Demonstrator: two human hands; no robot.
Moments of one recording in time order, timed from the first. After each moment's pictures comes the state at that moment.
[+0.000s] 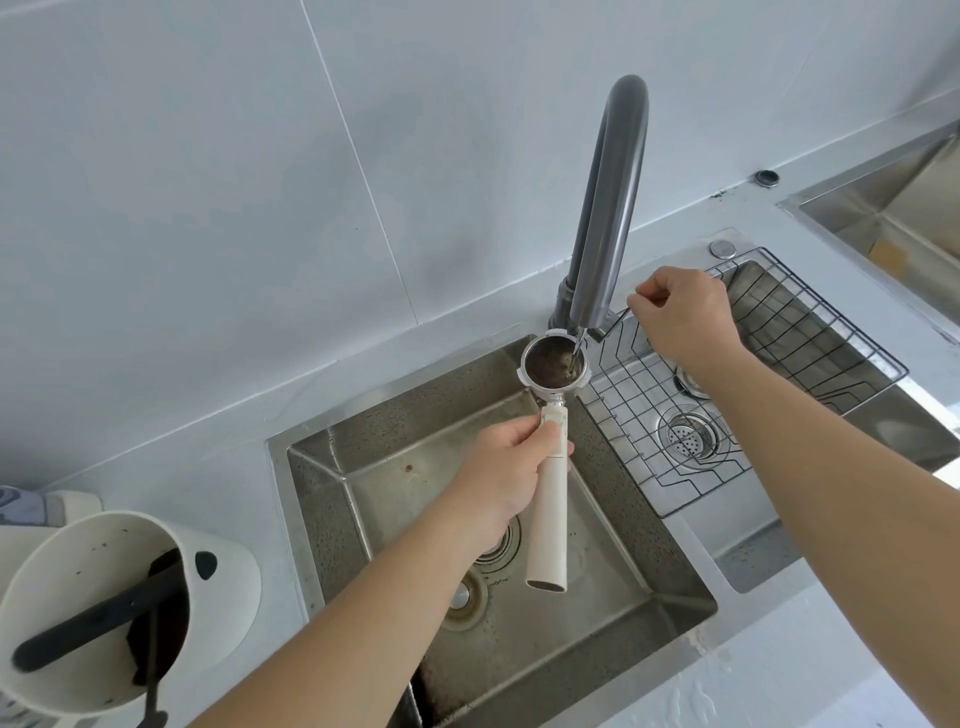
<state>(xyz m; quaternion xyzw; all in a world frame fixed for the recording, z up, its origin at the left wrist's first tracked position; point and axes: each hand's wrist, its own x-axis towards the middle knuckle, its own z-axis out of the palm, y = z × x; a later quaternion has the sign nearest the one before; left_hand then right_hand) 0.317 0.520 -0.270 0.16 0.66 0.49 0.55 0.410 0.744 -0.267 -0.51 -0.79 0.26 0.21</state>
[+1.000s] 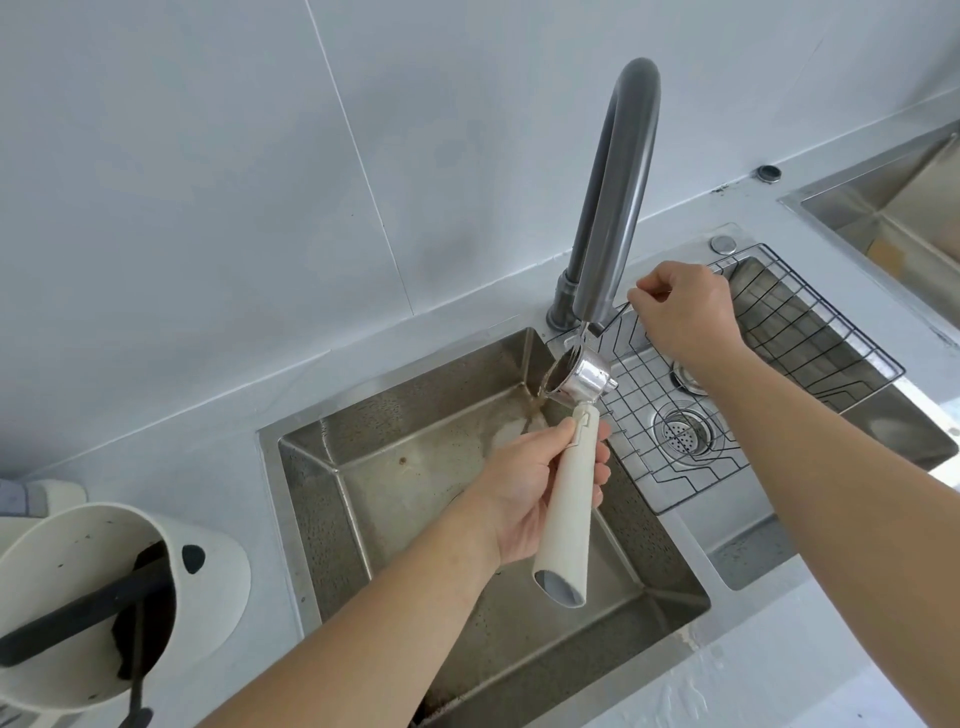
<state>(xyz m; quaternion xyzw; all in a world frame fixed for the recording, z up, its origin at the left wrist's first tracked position) 0.332 0.525 -0.261 -0.03 0.43 0.54 0.72 0.409 0.741 -0.265 -0.52 -0.78 0.26 0.22</state>
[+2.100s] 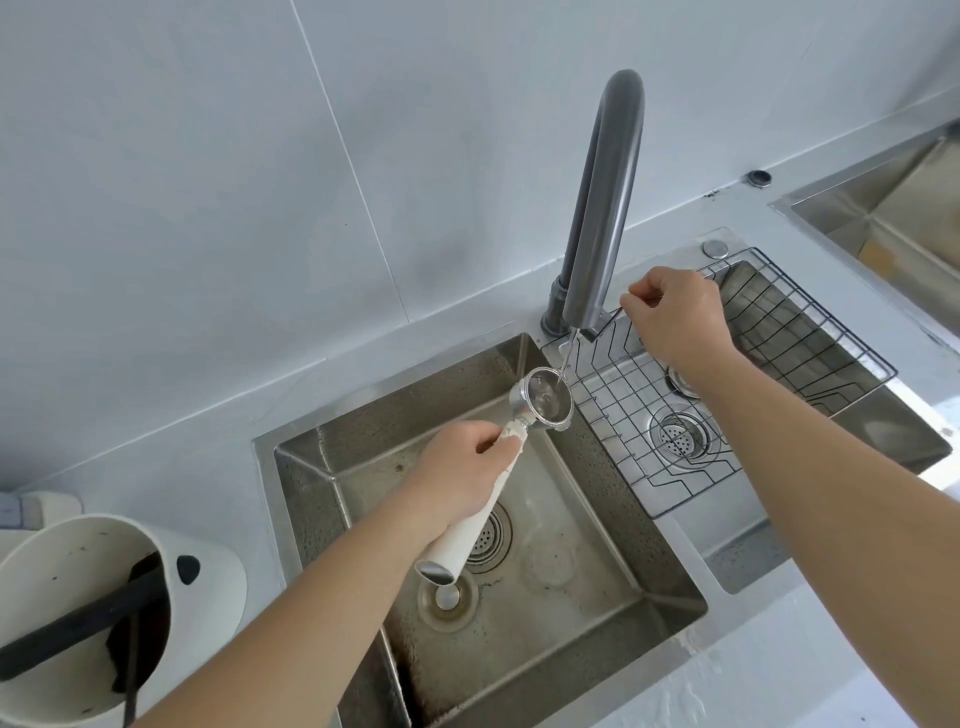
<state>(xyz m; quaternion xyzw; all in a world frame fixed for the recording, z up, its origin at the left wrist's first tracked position) 0.285 0.509 -0.266 0.33 0.79 0.28 0.44 0.409 0.742 -0.266 -0.52 -0.78 0.28 0.21</state>
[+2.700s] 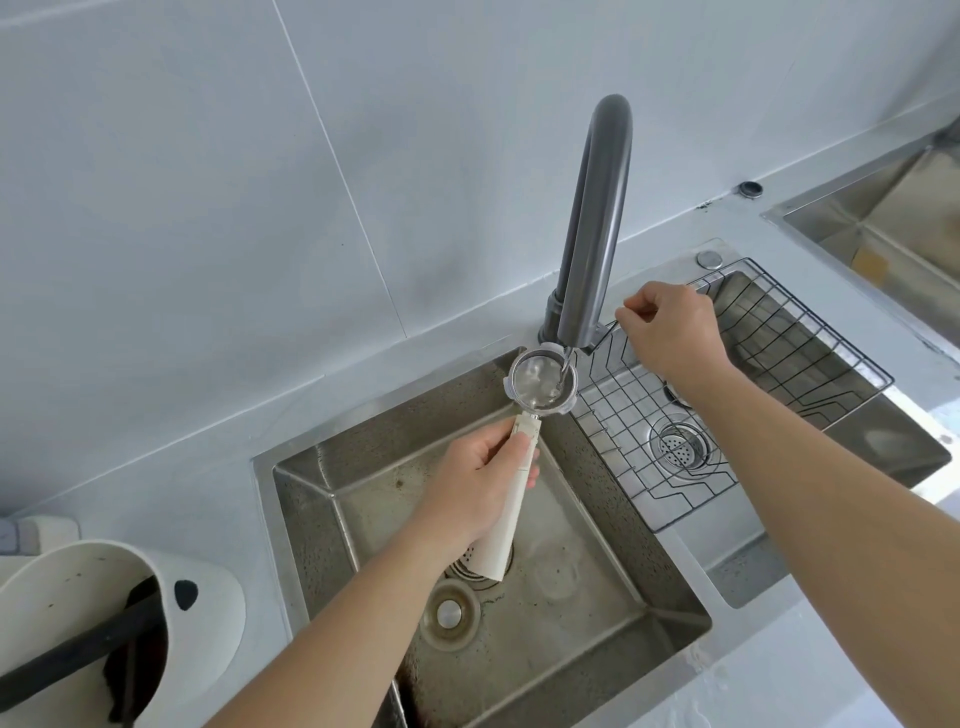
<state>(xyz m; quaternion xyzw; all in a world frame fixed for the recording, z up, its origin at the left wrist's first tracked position) 0.300 0.514 -0.276 0.26 0.69 0.47 0.48 0.410 0.744 -0.269 -0.52 -0.78 0.28 0.21</state>
